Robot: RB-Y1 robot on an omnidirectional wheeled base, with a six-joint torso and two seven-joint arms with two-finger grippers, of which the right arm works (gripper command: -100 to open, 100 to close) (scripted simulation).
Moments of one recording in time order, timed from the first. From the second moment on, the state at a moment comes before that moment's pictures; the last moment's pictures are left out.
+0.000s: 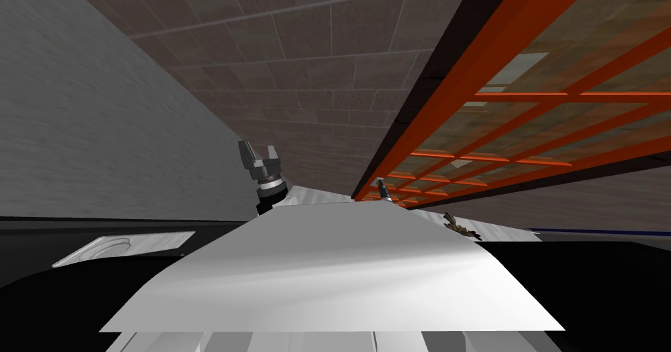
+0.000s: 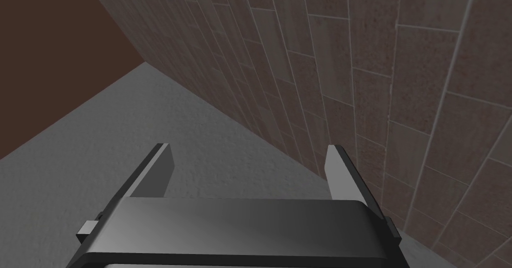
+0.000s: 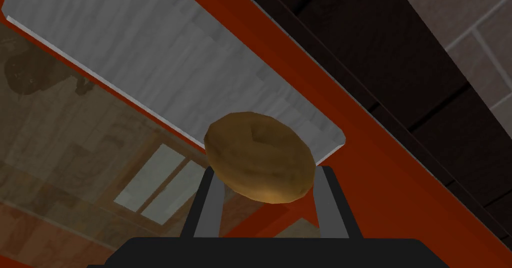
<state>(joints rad) 0.16 -0.20 -0.40 -0.74 0.27 -1.03 0.36</state>
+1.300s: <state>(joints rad) 0.13 -0.22 -0.30 -0.74 0.13 -0.99 0.04</state>
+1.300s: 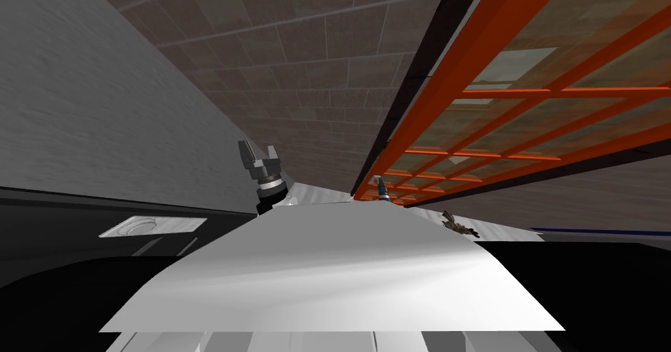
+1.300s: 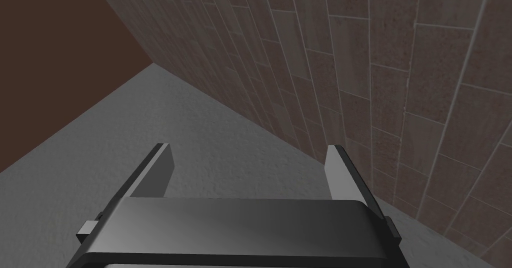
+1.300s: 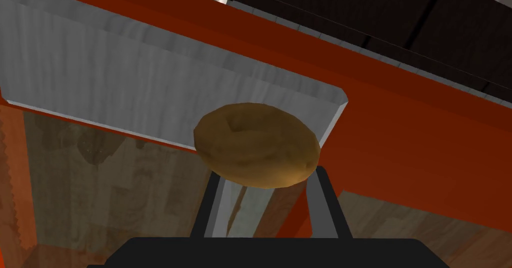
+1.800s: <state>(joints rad) 0.09 -0.23 -0.25 -0.68 0.07 -1.00 -0.07</state>
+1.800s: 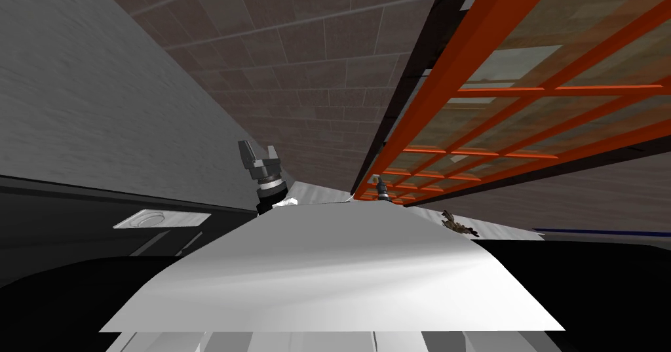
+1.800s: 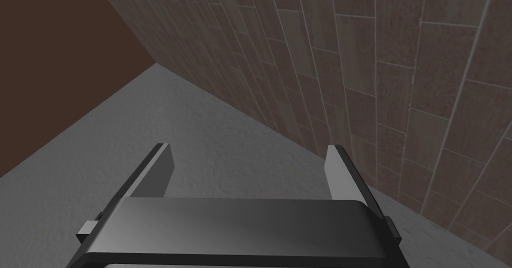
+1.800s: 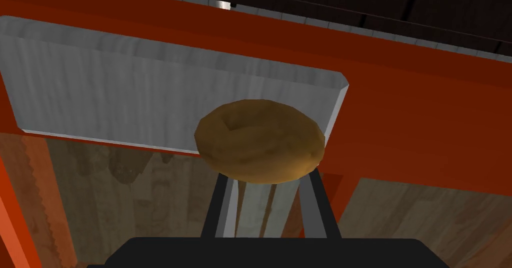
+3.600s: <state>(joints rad) 0.06 -0.24 -0.13 -0.67 -0.11 -0.94 -0.50</state>
